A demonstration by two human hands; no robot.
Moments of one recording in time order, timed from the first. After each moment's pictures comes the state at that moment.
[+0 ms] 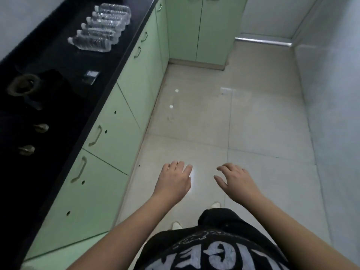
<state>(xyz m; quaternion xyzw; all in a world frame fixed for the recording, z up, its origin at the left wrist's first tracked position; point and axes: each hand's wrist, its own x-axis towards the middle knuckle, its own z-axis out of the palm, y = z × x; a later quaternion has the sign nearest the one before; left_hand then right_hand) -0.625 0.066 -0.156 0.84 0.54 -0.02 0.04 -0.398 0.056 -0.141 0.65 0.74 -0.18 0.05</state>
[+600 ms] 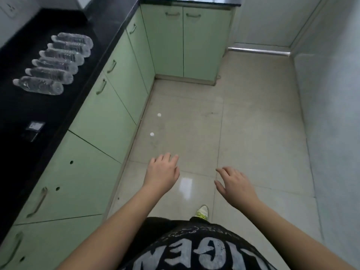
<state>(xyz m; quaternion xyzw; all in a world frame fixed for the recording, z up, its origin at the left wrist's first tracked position) -0.466 0.375 -0.149 0.80 0.60 -0.04 0.06 -0.216 0.327 -0.159 0.65 0.74 -0.17 0.04</state>
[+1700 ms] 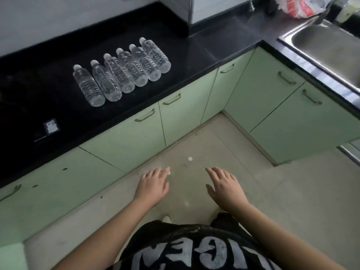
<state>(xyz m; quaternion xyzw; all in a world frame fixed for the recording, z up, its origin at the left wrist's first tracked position) -0.540 0.702 -0.213 0.52 0.84 -0.02 0.17 -0.333 0.865 -0.174 0.31 0.94 -0.14 0.10</state>
